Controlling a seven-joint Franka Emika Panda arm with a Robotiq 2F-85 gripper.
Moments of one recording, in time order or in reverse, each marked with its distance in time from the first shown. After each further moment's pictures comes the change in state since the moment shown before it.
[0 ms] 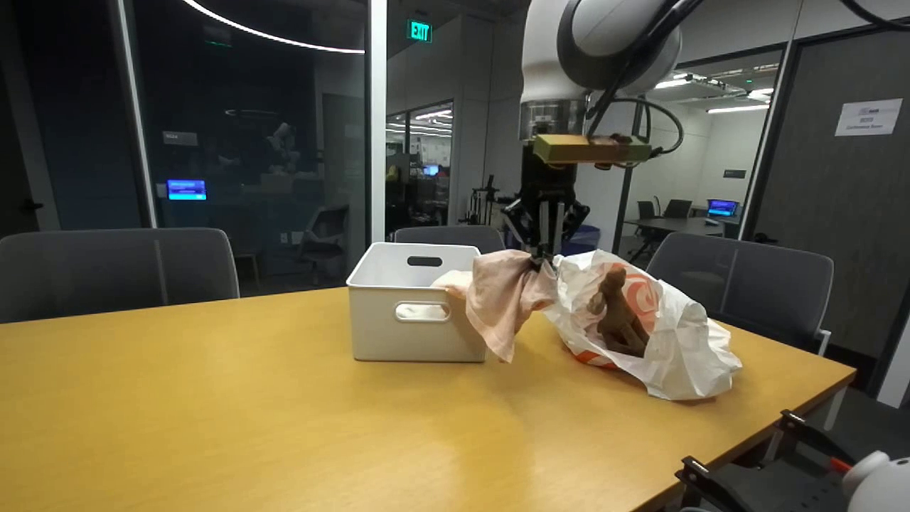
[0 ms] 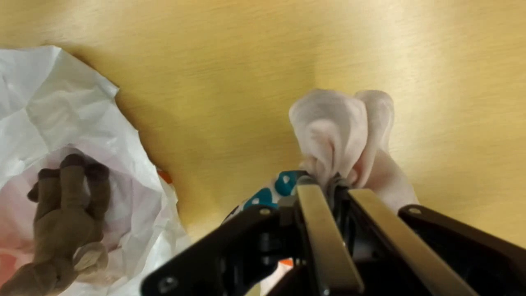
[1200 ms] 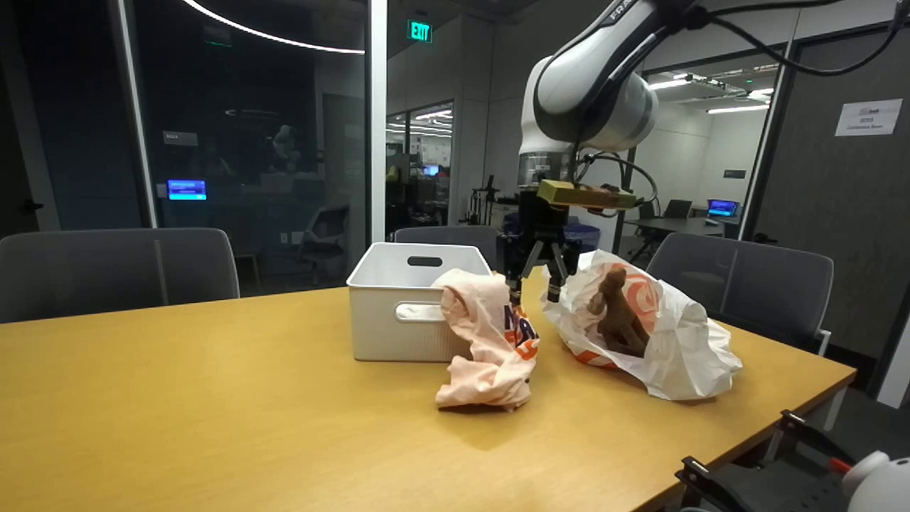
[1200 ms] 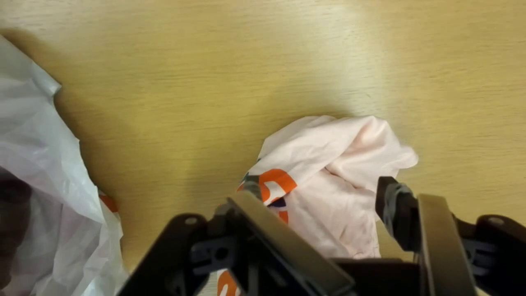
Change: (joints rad) arm -0.122 0.170 0.045 0.033 0.183 0.083 -0.316
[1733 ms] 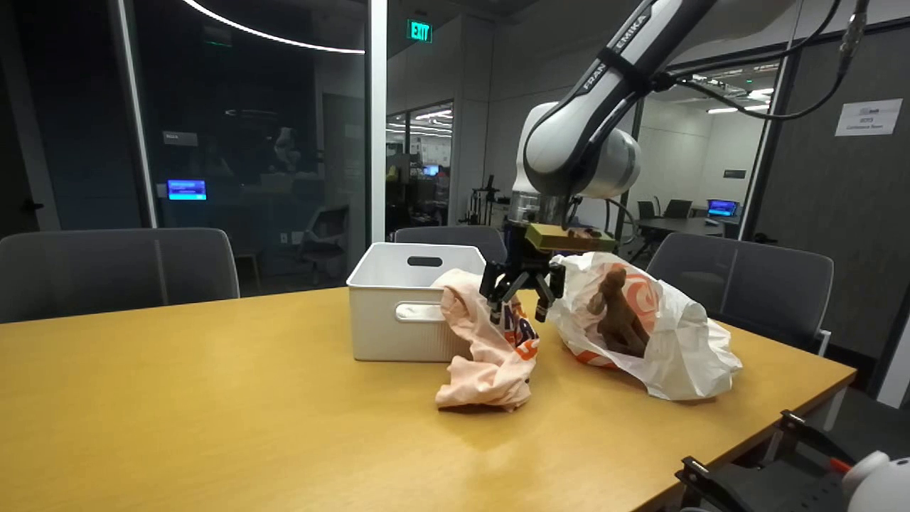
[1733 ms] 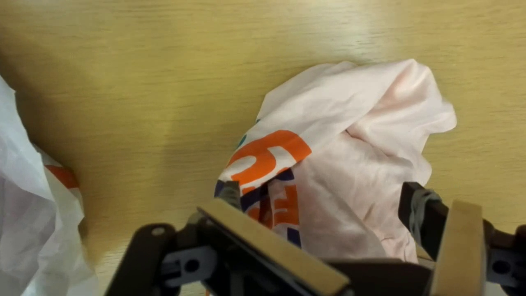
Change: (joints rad) arm -0.030 0.170 0.004 0.025 -0.010 0.235 -0.041
